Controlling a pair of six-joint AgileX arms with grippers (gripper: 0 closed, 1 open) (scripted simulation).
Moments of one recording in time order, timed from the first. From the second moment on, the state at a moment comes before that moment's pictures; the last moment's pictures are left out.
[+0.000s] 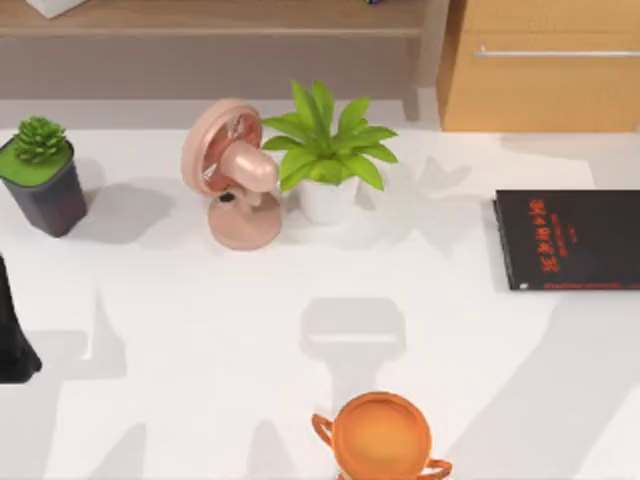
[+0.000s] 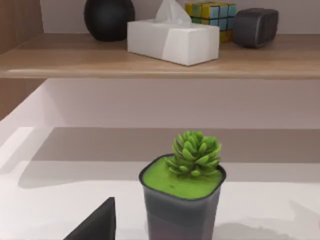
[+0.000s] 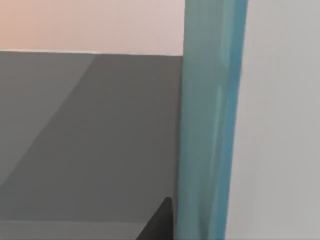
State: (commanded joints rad) left arm 0.00 0.00 0.00 0.00 0.00 0.00; right arm -0.46 2.14 1.61 0.53 -0.43 -0.01
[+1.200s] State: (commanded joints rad) left arm 0.00 0.00 0.00 0.00 0.00 0.00; right arm -0.47 2.10 1.58 0.52 -0.44 -0.01
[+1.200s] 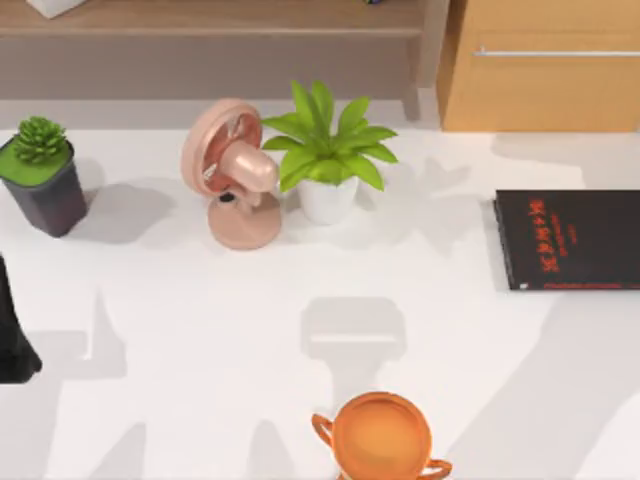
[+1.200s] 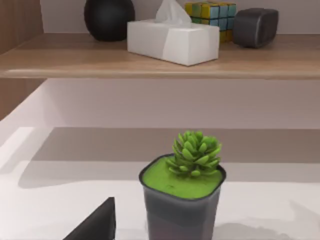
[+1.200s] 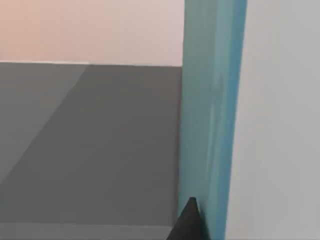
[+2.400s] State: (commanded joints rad) left arm 0.00 0.00 0.00 0.00 0.00 0.00; right arm -0.19 1.40 0.98 0.73 0.13 1.02
